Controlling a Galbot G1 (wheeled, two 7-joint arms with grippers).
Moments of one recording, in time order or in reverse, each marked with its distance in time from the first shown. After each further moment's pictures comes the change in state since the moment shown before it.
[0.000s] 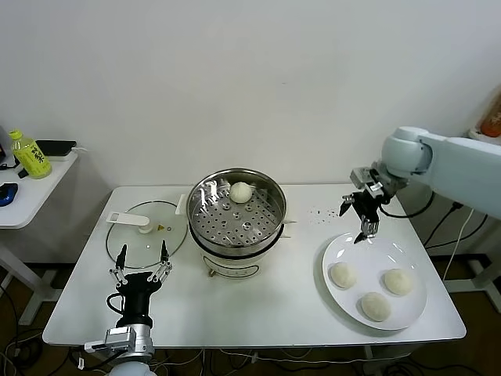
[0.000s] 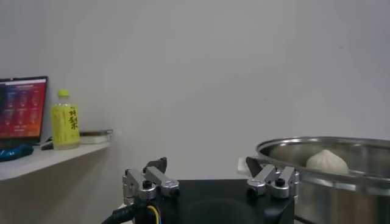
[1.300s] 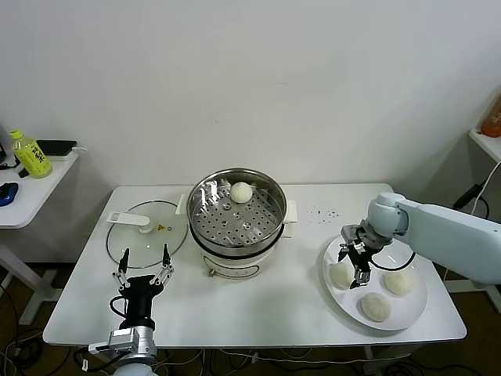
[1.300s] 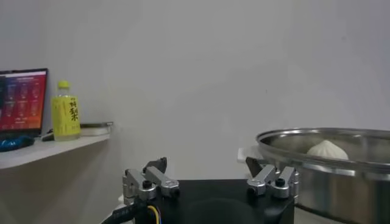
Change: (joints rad) left arm -0.001 -0.007 0.000 0.036 0.003 -0.010 -0.001; right arm -0.485 0.017 0.293 -0.091 -0.220 -0.040 0.077
